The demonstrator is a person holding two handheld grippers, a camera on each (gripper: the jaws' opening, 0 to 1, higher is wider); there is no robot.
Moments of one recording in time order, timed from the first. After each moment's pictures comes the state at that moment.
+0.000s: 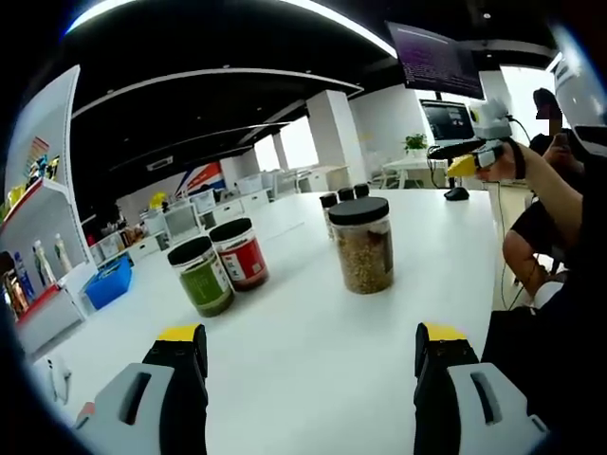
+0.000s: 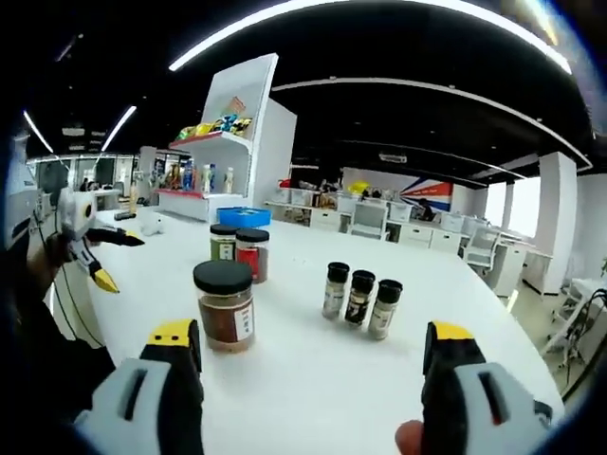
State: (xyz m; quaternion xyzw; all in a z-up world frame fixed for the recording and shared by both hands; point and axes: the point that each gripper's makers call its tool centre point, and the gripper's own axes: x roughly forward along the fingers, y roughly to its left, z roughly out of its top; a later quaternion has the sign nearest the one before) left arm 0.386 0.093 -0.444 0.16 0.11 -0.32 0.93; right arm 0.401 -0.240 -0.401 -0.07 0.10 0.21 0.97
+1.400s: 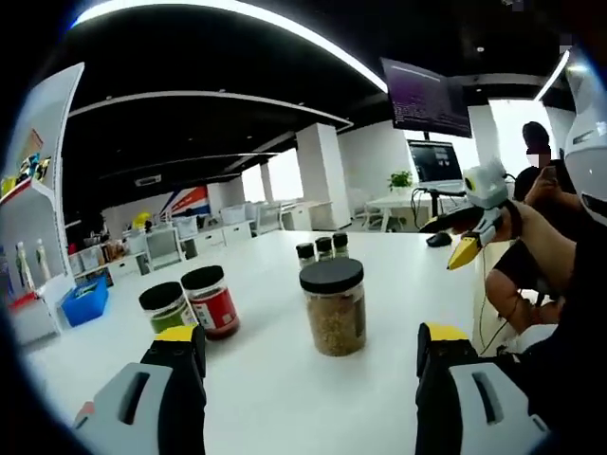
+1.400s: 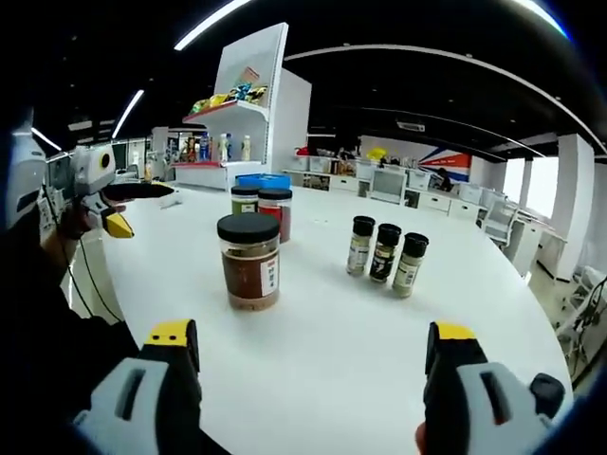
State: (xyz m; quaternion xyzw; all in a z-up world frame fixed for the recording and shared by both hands) left arm 0.392 0.027 -0.393 0.10 0.04 -0.38 0.92; right arm 0.380 -0.234 -0.435 -0.09 0.15 0.22 0.96
